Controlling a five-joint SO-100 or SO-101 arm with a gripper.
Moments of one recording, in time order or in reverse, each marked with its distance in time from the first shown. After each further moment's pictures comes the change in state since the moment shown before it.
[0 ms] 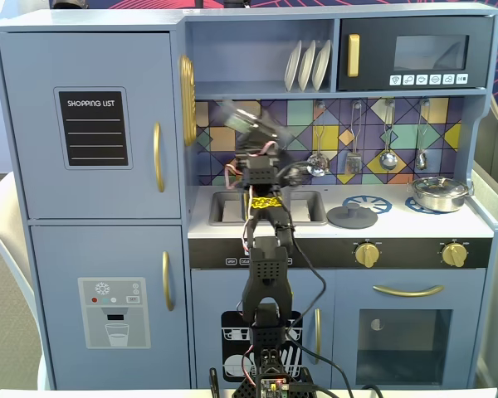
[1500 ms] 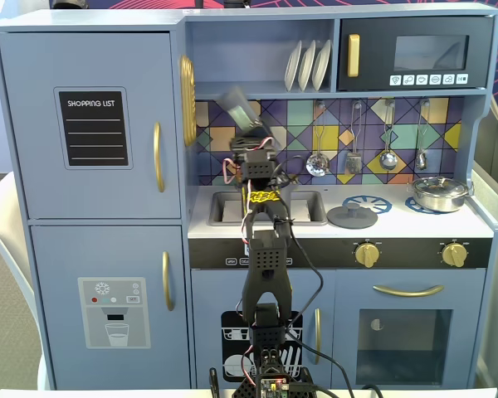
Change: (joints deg) arm 1.3 -8.4 -10.6 12.6 22.0
